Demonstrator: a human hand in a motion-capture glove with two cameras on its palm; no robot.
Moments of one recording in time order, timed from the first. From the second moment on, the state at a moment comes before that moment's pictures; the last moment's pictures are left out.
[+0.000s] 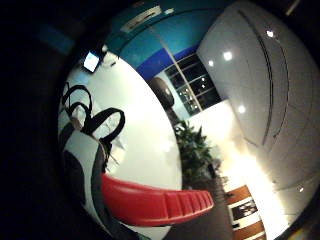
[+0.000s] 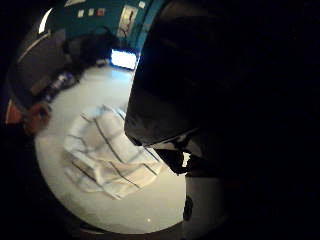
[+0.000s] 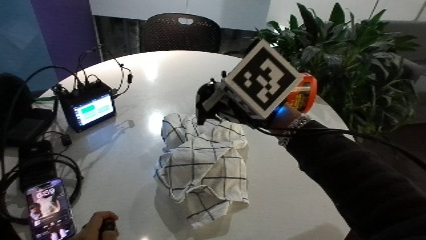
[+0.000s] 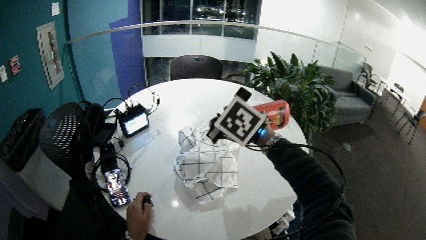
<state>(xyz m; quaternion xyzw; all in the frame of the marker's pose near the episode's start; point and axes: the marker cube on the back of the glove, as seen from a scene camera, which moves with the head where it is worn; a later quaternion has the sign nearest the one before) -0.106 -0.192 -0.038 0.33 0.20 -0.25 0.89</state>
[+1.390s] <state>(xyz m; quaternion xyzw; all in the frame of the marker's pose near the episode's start) -0.242 -0.197 -0.013 0.31 -0.58 -0.10 0.75</state>
